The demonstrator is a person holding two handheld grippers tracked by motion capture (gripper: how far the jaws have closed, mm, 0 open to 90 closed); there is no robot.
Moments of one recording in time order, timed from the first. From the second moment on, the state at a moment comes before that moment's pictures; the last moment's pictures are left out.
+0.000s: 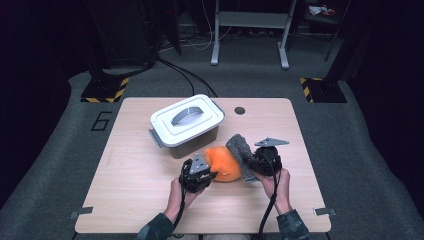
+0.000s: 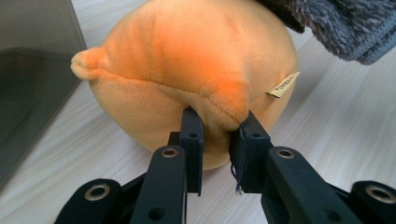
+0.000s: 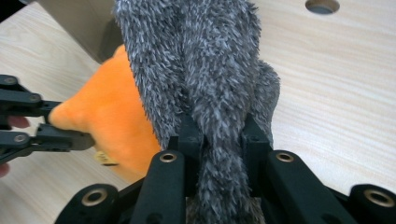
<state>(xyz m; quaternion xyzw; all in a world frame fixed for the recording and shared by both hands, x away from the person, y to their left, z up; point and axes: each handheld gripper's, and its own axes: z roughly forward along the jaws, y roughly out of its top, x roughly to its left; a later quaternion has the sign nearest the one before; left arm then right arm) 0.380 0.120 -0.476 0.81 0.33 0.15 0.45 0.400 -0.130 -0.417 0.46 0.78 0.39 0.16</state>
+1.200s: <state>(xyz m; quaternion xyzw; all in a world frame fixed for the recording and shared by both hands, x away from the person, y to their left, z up) 0.387 0.115 -0.471 0.82 0.33 0.10 0.46 0.396 -0.083 -0.417 0.40 0.82 0.37 0.17</state>
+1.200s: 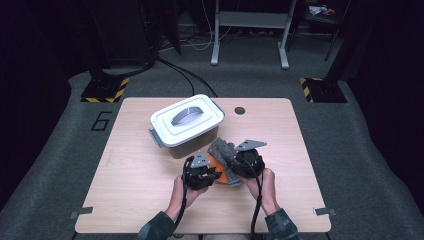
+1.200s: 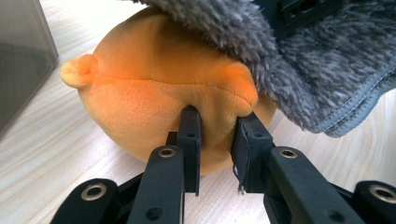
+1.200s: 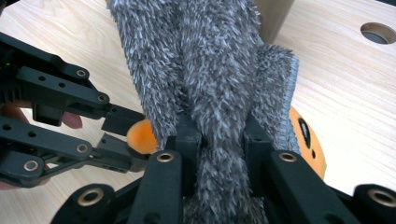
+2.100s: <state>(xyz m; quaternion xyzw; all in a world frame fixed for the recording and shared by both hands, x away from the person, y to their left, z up) 0.387 0.120 -0.476 0.82 0.33 0.09 0.46 0.427 -0.158 -0.474 0.53 0.77 0.33 0.13</state>
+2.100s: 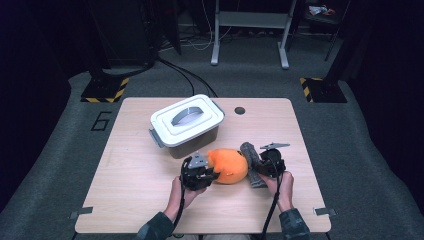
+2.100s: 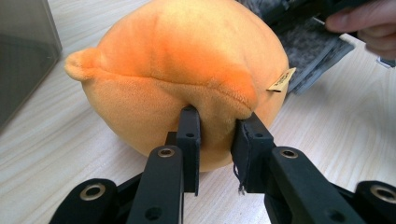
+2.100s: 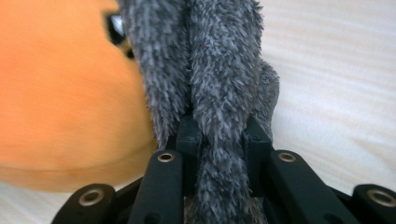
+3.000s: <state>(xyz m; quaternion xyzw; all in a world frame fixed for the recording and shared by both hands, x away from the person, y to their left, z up) 0.385 0.117 -0.473 0.82 0.33 0.10 0.46 0.392 -0.094 -0.396 0.40 0.81 0.38 0.17</state>
